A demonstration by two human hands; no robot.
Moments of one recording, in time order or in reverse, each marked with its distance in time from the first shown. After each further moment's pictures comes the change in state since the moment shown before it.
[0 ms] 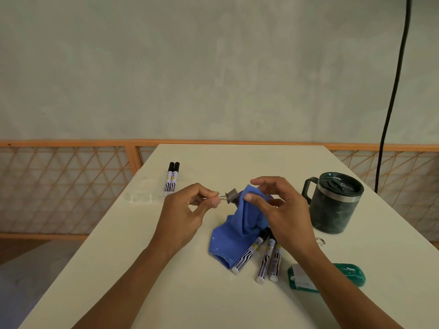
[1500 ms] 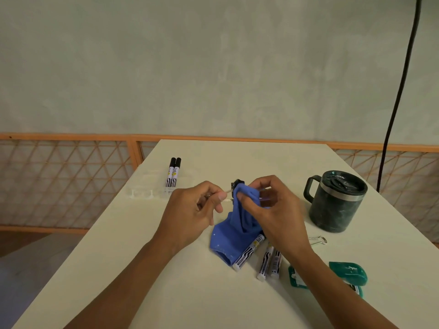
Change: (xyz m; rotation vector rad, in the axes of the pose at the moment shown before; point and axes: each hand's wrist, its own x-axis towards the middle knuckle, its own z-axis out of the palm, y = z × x) left_hand -0.004 0.012 0.000 0.105 -0.085 0.058; right_hand -0.007 -0.001 0.014 -0.091 -0.022 -0.012
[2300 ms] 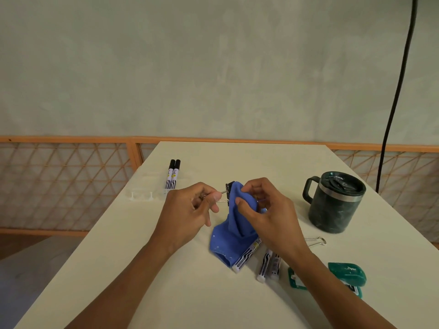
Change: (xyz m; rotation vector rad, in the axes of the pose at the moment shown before) left_hand 0.003 -0.003 -0.001 -0.083 0.030 -0.140; right_hand -0.001 -0.001 0.003 -0.018 -0.086 -0.004
